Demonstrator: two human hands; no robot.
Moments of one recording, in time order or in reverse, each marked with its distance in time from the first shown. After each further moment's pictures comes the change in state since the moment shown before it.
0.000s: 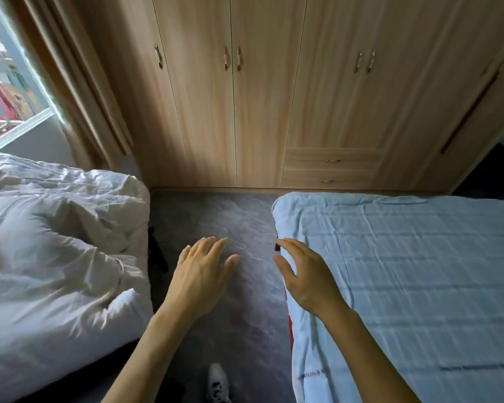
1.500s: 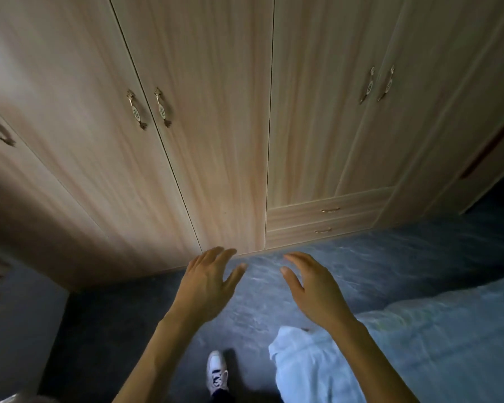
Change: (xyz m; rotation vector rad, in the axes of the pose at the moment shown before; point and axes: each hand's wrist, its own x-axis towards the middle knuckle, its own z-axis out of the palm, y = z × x) left_hand 0.796 -0.035 0.081 -0.067 -0.140 0.204; right_hand 0.700 0.257 0.010 0.013 0.030 0.262
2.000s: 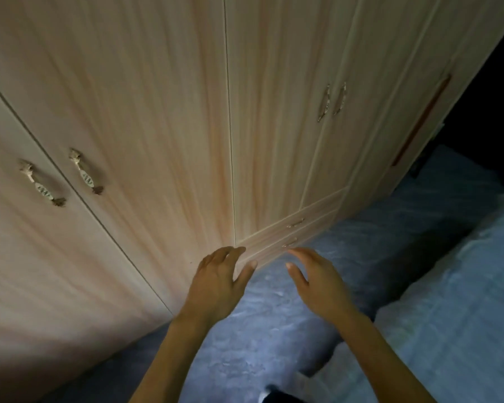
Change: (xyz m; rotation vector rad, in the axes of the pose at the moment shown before) left_hand 0.242 -0.053 -0.016 -0.151 -0.107 0.349; right_hand 0.182 -0.014 -0.001 -0.139 0.256 0.228
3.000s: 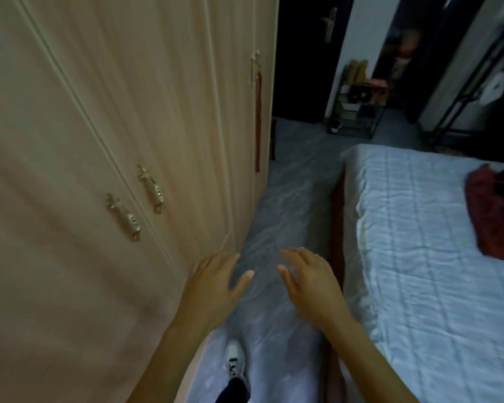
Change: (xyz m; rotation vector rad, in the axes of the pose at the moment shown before) left_hand 0.497 0.193 0.164 0.002 -0.390 0.662; right_hand 0.266 0.302 -0.118 -0.232 0.473 0.527
